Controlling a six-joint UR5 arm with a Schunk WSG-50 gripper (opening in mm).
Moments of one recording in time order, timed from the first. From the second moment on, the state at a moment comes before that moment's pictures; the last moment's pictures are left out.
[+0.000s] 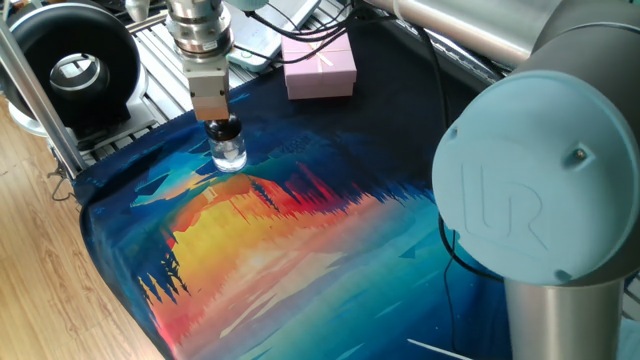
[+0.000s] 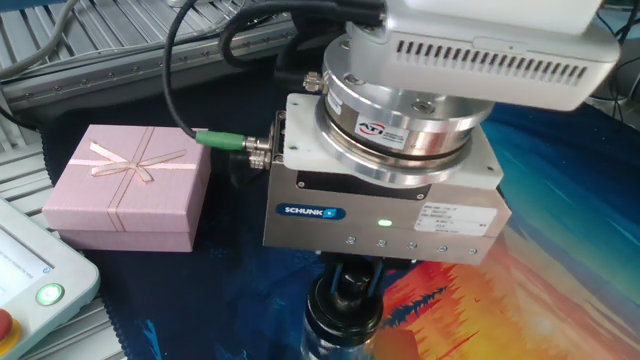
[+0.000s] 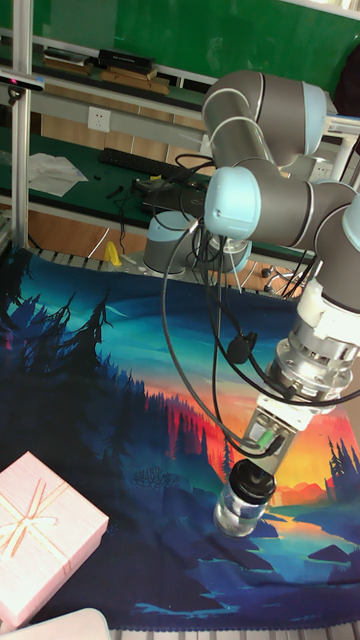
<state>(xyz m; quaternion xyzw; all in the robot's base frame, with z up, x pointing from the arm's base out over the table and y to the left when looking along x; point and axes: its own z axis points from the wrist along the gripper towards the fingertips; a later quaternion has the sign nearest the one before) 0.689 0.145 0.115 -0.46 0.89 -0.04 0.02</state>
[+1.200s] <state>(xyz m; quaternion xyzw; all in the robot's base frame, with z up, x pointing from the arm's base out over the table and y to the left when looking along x) 0.695 0.139 0.116 -0.35 0.94 -0.01 0.03</state>
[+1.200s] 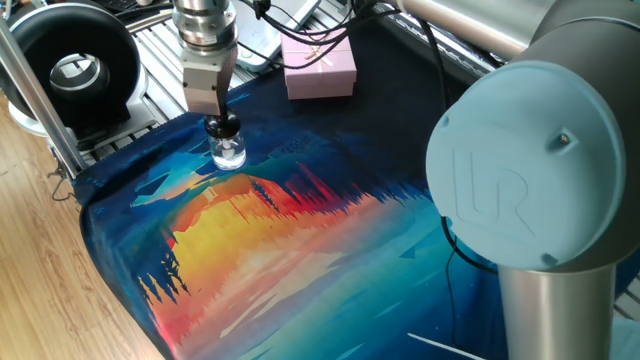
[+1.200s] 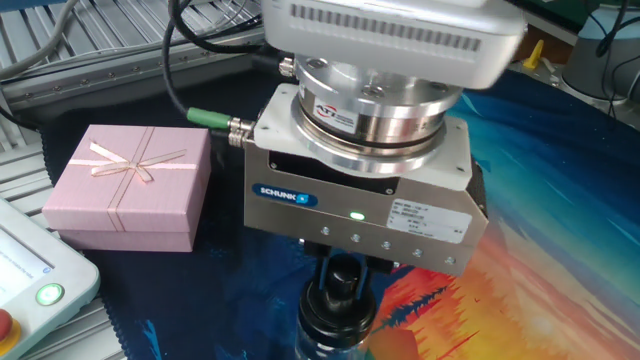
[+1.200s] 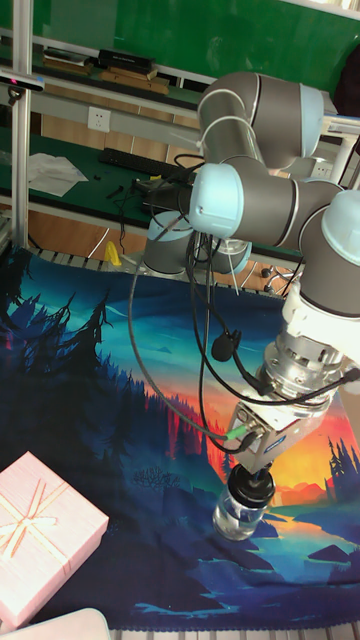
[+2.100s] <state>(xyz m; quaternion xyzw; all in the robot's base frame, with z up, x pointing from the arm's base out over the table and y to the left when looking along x) 0.695 0.130 0.114 -0.17 0.99 -0.02 0.02</state>
